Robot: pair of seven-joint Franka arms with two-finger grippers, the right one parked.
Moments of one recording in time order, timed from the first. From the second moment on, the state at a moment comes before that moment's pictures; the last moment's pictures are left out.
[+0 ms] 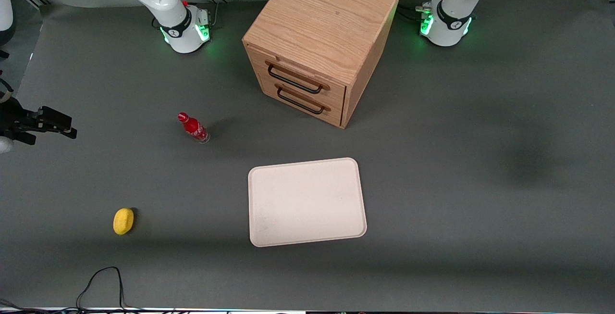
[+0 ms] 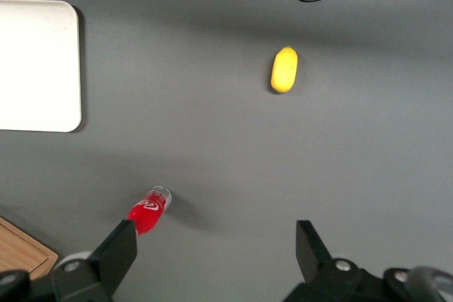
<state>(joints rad) 0.43 0.47 -0.06 -1.16 0.14 1.50 0.80</state>
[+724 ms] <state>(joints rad) 0.20 0.39 -0.07 -1.16 0.12 1.32 0.44</state>
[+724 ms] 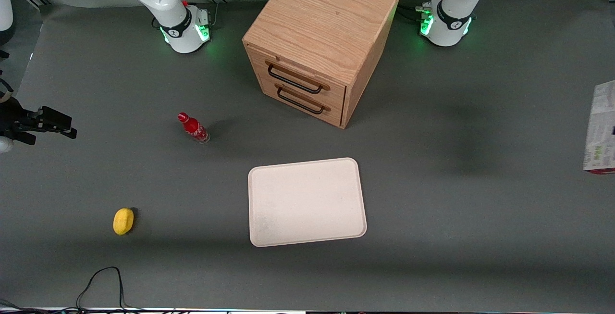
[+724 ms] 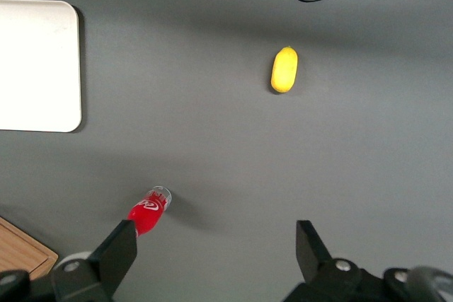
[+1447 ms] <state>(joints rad) -0.25 0.65 -0.28 -1.08 0.06 1.68 -0.50</state>
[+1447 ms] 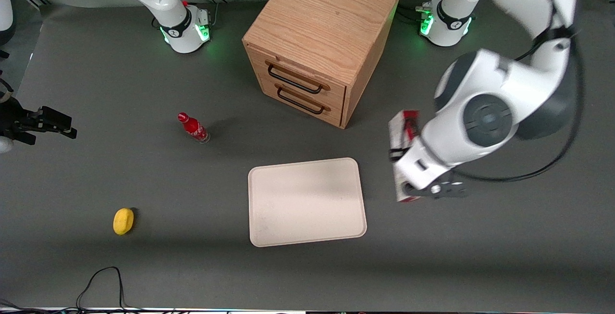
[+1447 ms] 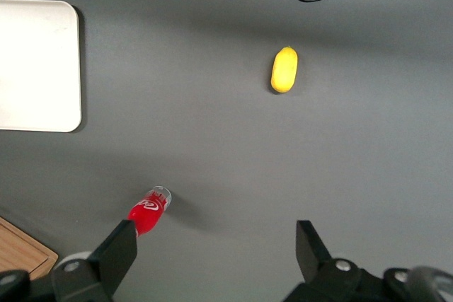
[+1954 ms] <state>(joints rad) -0.31 0.93 -0.28 -1.04 0.06 2.01 -0.61</state>
